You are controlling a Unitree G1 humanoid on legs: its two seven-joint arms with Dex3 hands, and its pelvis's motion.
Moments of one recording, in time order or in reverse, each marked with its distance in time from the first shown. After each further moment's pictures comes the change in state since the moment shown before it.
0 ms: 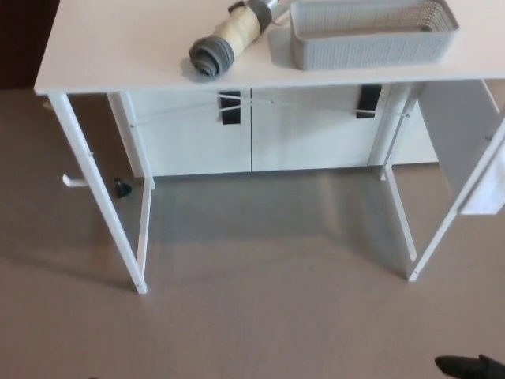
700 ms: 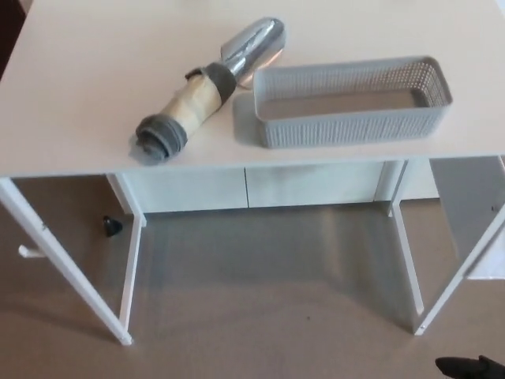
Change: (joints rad) left_arm 0.002 0.029 0.000 0.023 0.004 -0.007 0.003; right_arm -0.005 -0.001 0.007 0.019 -0.023 -0.031 -0.022
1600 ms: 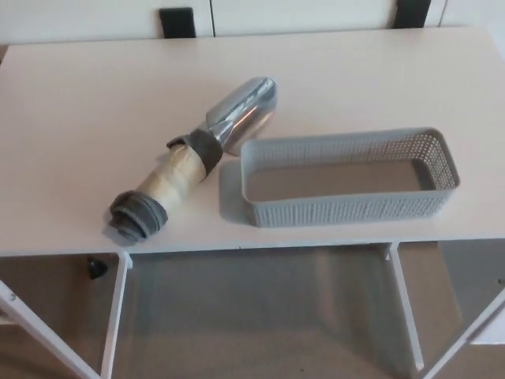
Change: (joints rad) left_arm 0.061 0.047 -0.052 0.019 0.103 -0.059 0.049; right_arm 0.067 0.007 0.015 0.012 -0.002 -0.035 -0.011
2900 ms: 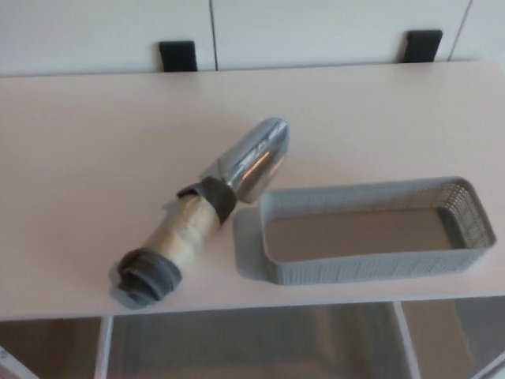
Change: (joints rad) left_arm -0.006 0.037 -0.017 0.018 0.040 -0.053 0.051; right_arm -0.006 -0.005 0.021 0.021 -0.008 -0.042 0.000
